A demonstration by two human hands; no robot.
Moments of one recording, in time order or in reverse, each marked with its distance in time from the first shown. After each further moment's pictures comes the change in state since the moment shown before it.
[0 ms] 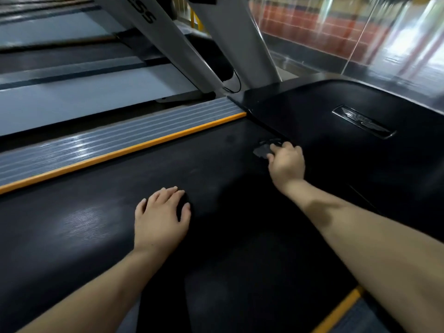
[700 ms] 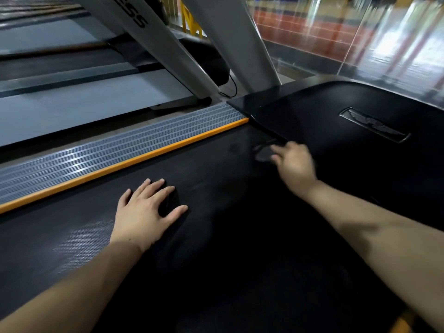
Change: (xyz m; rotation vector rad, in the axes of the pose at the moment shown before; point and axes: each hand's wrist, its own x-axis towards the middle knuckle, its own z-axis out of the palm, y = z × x) left_hand 0.073 -0.062 0.002 0.051 0.012 0.108; right_hand 0.033 0.011 0.029 0.054 0.094 -0.198
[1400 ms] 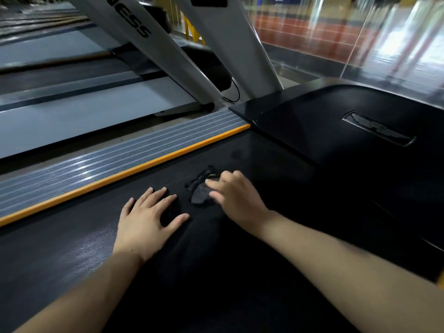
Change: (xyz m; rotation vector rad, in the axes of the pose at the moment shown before) left_hand 0.000 0.002 -0.002 0.021 0.001 0.007; right_hand -0.041 -0.140 -0.015 0.209 -0.185 -0.337
